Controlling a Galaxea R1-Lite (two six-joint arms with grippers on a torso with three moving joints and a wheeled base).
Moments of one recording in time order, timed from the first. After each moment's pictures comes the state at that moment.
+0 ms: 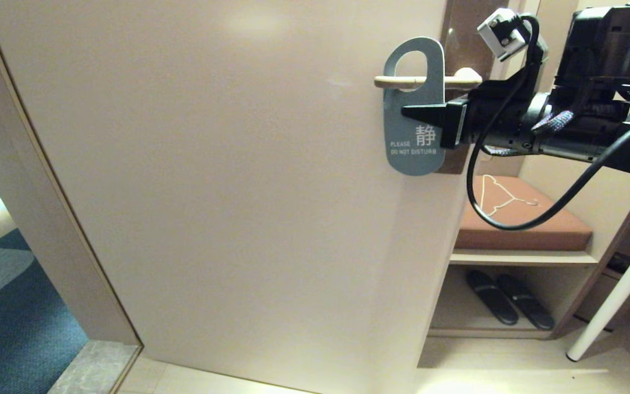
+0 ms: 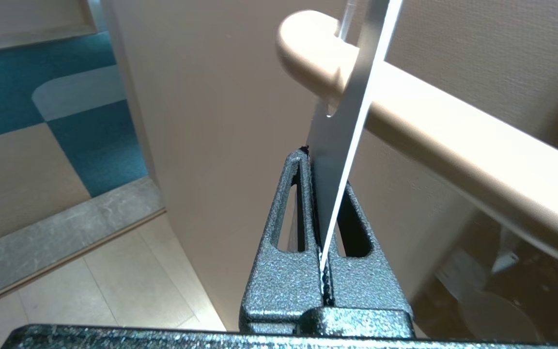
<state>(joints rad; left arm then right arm) 0.00 0.00 0.00 -0.01 0.00 0.00 0.38 1.74 -1.39 -0.27 0.38 -0.05</state>
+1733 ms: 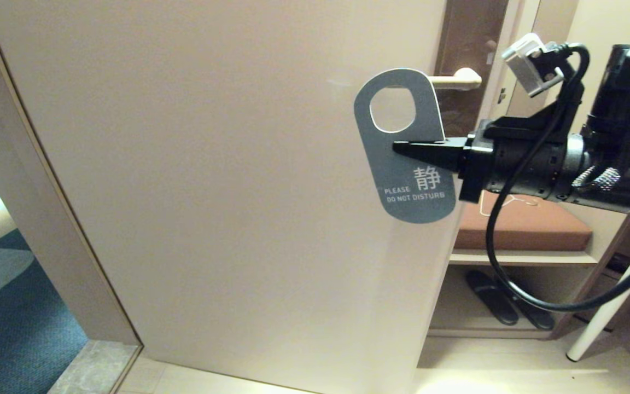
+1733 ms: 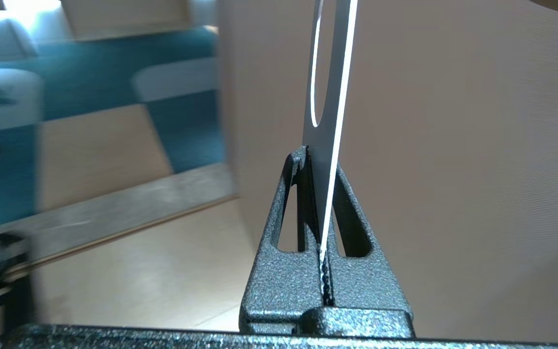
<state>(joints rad) 0.00 0.00 0.00 -0.01 0.00 0.00 0.45 1.57 -1.08 -0.42 0.54 -0.02</state>
